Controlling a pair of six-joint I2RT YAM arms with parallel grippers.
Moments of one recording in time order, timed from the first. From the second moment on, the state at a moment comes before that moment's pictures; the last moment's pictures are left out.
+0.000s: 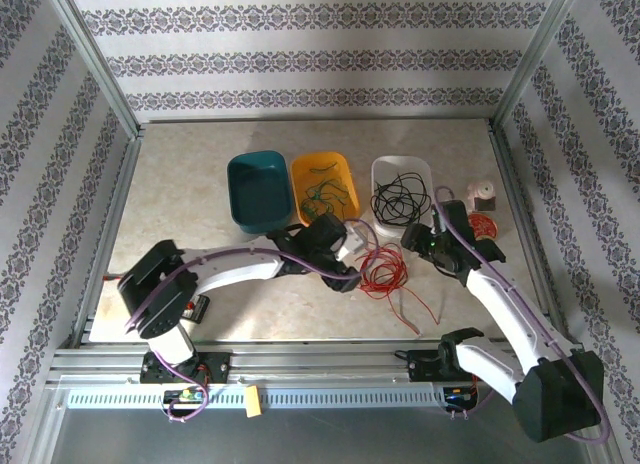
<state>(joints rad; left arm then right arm) -0.93 1.72 1.11 -0.32 0.20 -0.07 0.20 0.99 0.69 -0.66 -0.02 0.66</state>
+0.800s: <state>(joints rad) -0.97 2.03 1.43 -0.44 0.29 0.13 0.15 0.94 0.61 -0.68 -0.12 0.62</state>
